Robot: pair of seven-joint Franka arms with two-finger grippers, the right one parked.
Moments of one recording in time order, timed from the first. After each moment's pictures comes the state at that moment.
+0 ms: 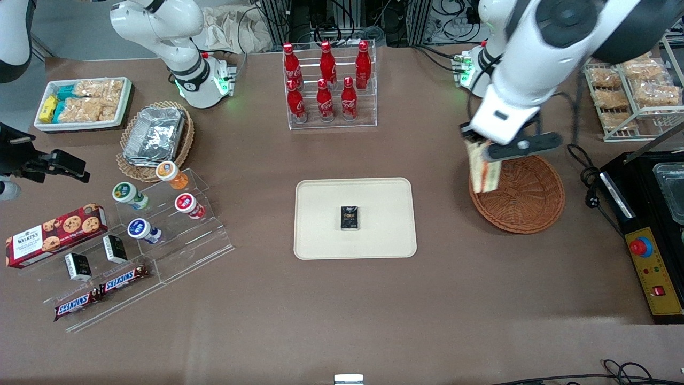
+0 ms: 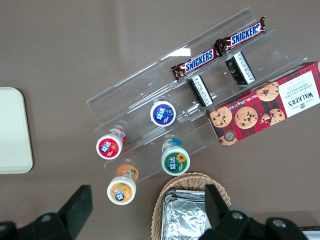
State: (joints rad) arm -0.02 0.07 -0.48 -1.64 0.05 1.59 -0.63
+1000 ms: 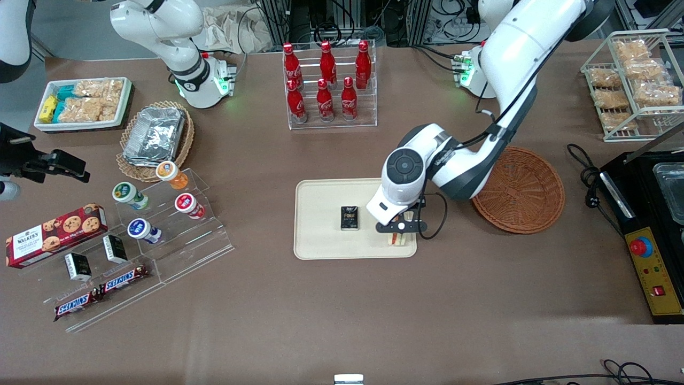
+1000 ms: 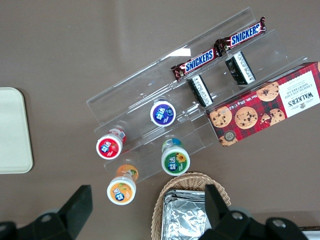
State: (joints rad) arm -0.19 0.64 -0.52 -1.64 0.37 2.08 -0.82
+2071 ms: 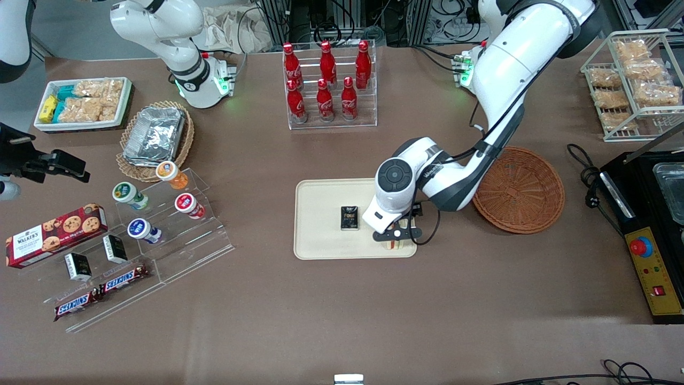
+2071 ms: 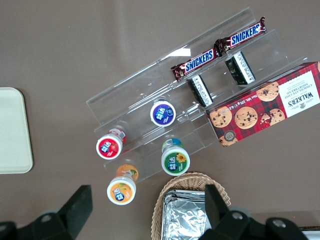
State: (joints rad) arm -0.20 0.69 -0.52 -1.60 0.44 2.11 -0.93
